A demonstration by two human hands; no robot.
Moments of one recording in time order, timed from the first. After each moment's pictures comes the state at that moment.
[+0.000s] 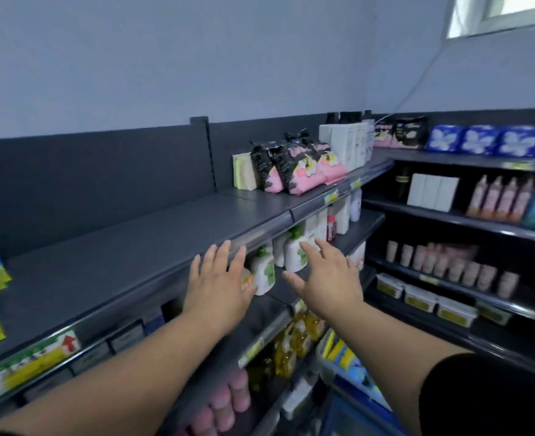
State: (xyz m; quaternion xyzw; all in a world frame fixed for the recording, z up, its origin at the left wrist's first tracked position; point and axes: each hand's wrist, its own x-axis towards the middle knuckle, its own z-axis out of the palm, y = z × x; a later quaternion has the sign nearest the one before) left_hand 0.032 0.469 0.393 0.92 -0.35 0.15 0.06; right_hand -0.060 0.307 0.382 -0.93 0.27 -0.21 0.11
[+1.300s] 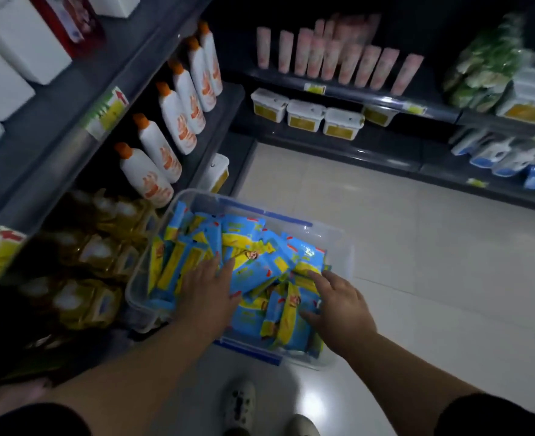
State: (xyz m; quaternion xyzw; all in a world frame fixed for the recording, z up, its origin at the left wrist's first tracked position) left_hand 0.009 0.029 -0.026 0.83 -0.52 -0.21 -0.04; right_hand -0.197 -0.058 -0.021 -0.82 0.50 0.14 0.23
